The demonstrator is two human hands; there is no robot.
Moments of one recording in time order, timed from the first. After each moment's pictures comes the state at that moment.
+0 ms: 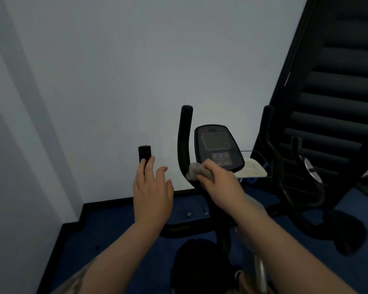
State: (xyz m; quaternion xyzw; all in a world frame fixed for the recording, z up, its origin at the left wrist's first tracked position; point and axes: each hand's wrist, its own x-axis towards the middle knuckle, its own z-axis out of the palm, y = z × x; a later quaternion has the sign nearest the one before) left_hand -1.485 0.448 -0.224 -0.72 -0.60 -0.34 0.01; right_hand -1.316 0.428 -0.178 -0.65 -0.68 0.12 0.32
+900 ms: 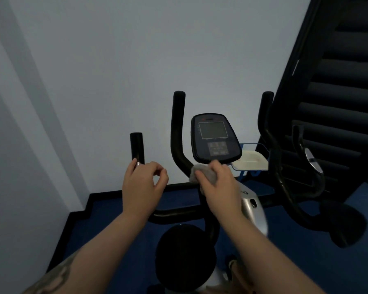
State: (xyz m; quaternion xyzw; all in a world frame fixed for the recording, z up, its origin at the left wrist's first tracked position) left_hand -1.487 0.444 -0.237 -0.72 -0.51 -0.47 0.01; right_hand -1.309 0.396 -0.210 -0.64 -0.62 0.12 0.44
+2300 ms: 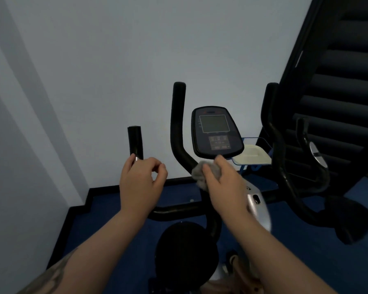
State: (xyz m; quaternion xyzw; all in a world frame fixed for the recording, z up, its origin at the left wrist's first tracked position) left_hand -1.485 0.444 -0.237 -0.71 -0.51 -0.49 0.02; right_hand -1.306 0.396 -0.216 -0.67 -0.60 0.09 0.42
